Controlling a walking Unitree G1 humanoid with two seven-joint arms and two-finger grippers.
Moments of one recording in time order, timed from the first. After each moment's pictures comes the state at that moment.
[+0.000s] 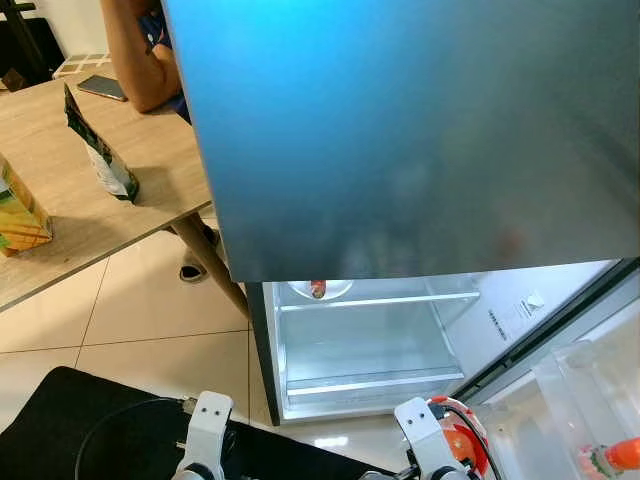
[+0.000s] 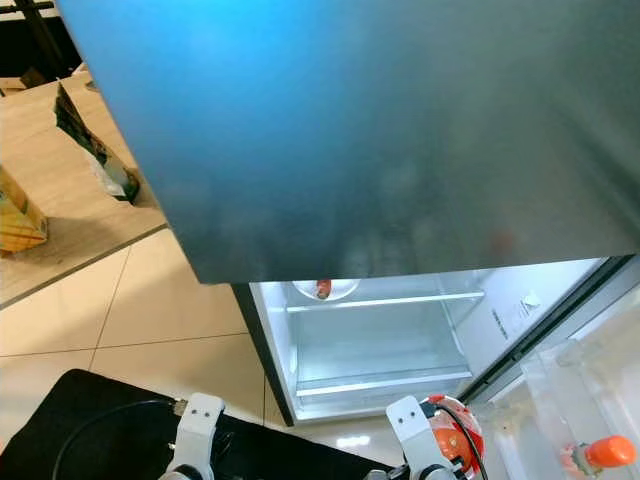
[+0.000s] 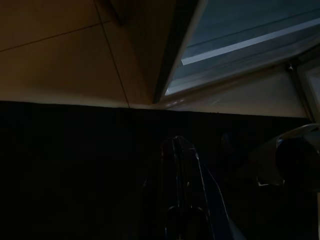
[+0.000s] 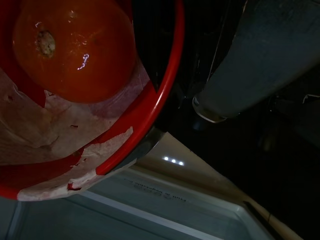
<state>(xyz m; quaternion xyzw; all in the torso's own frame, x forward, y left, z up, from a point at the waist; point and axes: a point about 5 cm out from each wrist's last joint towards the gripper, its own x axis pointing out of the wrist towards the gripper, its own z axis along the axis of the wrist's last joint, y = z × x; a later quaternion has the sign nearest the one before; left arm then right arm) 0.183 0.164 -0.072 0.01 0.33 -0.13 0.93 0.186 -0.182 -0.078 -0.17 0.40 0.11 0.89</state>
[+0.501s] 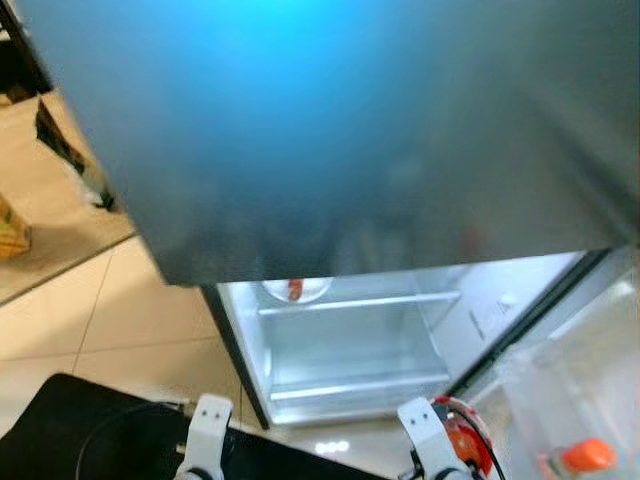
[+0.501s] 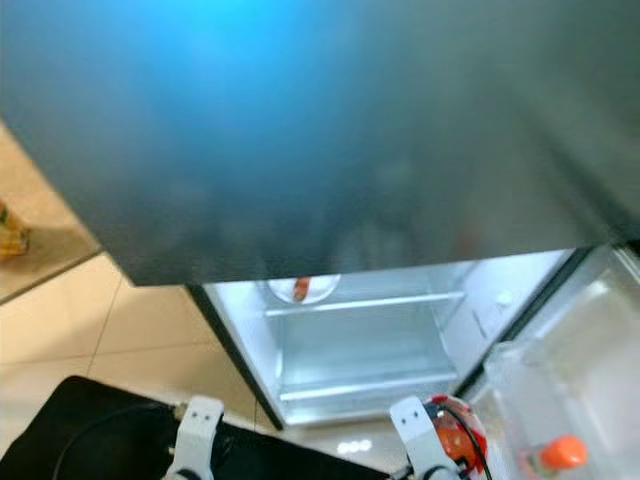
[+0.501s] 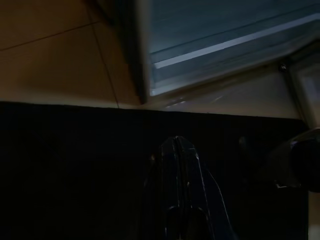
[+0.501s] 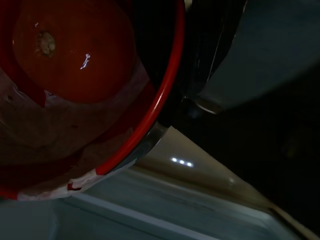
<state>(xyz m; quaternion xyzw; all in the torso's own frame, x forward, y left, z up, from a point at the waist) 0.181 0.166 -0.073 0.01 0.34 -0.13 0.93 0.184 -0.189 -0.078 -0.18 0.40 0.10 0.89</state>
